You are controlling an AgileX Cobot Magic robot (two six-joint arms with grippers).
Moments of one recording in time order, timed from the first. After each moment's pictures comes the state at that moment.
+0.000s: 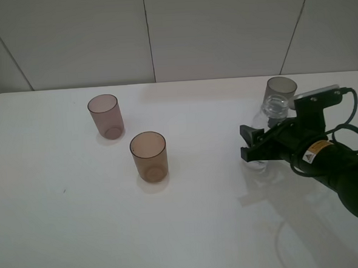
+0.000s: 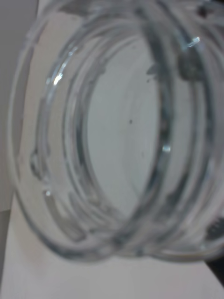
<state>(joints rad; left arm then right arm) -0.09 -0.01 -0.50 0.11 1.05 -0.02 0.41 1.91 -0.26 0.06 -1.19 0.03</state>
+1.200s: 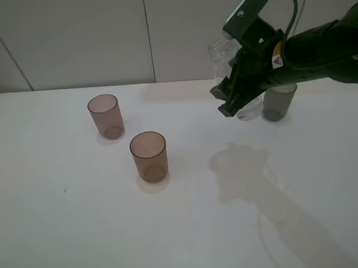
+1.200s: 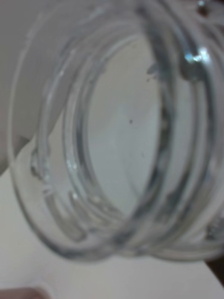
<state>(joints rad) -0.09 -0.01 -0.50 0.11 1.05 -0.02 0.47 1.56 -0.82 -0.33 0.02 -0.19</state>
